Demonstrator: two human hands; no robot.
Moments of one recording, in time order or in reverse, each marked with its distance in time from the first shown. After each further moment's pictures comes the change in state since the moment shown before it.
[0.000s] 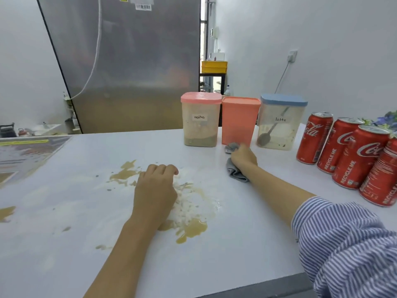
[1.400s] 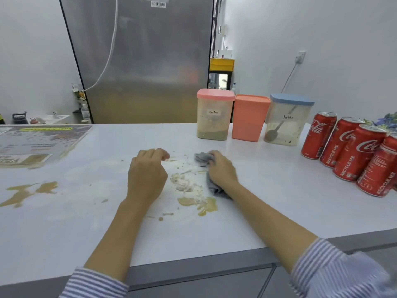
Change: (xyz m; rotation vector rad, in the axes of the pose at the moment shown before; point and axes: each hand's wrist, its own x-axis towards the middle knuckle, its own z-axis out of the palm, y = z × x) left_hand -0.015 -0.043 -0.045 -0.116 0.040 -0.206; right_hand -0.122 -0.047 0.040 0.042 -0.079 -0.286
